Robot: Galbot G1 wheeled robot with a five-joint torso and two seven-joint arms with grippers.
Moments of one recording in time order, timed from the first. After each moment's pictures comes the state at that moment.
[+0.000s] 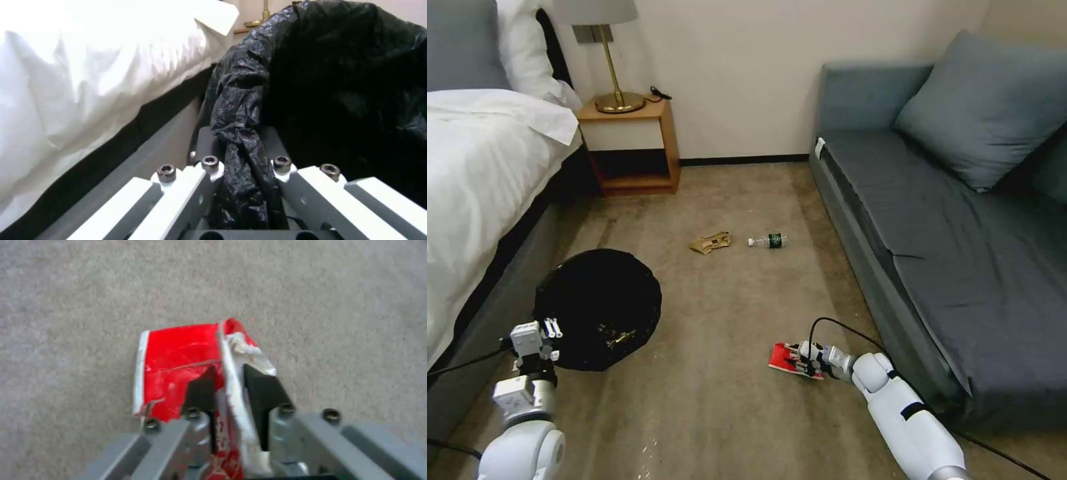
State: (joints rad) left arm 1.58 -1.24 -0.78 -1.89 -0.27 -0.14 -0.26; right arm -0.86 1.34 0.28 0.89 -0.46 0.23 -0.66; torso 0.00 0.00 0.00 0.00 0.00
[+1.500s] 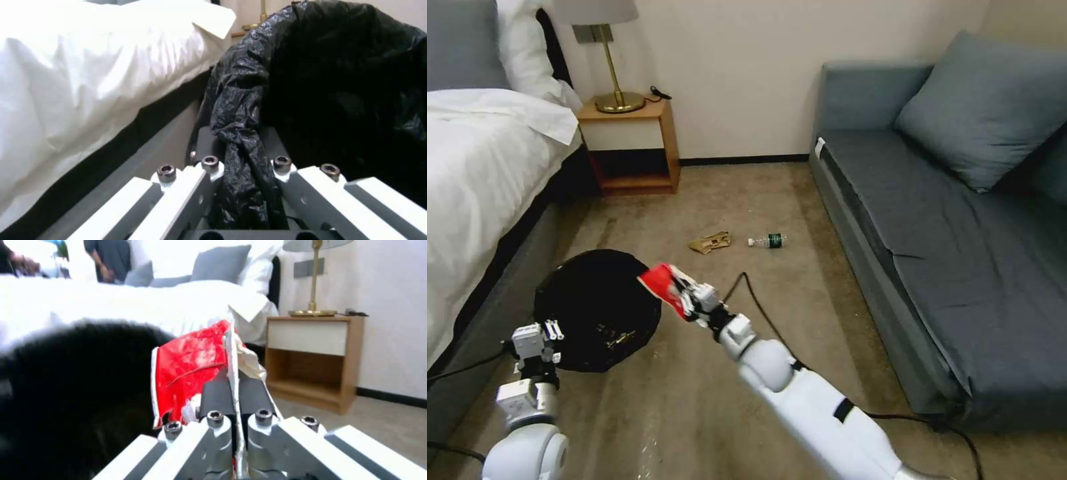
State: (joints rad) left arm 1.59 -1.26 -0.76 -1.91 -0.24 -0.14 -0.27; right arm -0.78 1.46 -0.34 1.43 0.25 0.19 0.03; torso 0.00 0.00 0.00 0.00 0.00
